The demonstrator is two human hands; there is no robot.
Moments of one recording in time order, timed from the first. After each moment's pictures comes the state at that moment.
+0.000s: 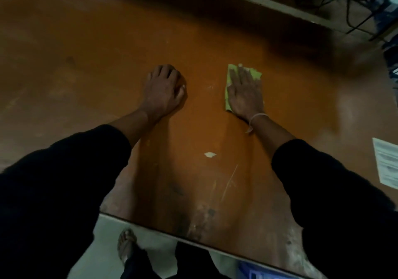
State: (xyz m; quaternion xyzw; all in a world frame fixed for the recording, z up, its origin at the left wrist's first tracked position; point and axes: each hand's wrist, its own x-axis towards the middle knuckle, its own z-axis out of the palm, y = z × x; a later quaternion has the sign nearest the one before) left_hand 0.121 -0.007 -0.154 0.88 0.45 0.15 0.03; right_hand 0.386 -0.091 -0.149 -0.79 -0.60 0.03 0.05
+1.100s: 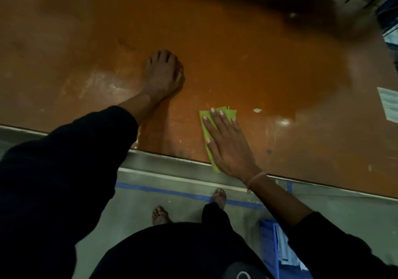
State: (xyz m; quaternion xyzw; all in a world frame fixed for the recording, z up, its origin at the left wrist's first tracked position) left_hand -0.039 -0.010 -0.144 0.89 0.44 0.14 0.05; right_hand 0.093 -0.292 -0.139 -0.72 -0.70 0.04 0.03
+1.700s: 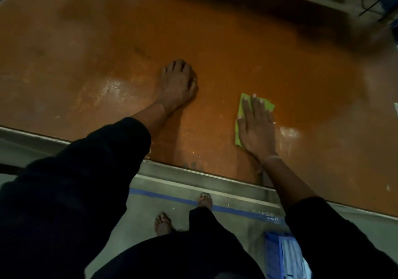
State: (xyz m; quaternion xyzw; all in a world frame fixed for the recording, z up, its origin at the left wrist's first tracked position) left_hand -0.040 -0.005 -0.148 0.89 0.44 0.13 0.06; right_hand 0.152 -0.226 -0.149 -0.83 -0.55 0.03 0.06
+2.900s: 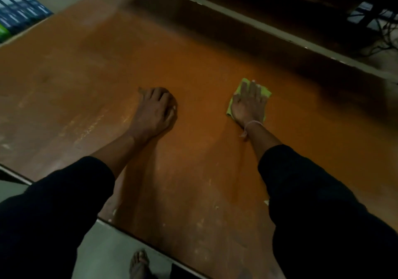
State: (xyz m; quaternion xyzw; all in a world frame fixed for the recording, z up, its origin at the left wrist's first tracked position) left_hand -0.064 0.064 -0.151 0.86 0.48 0.17 0.05; right_hand 0.247 0.054 -0.147 -0.82 -0.56 0.06 0.06
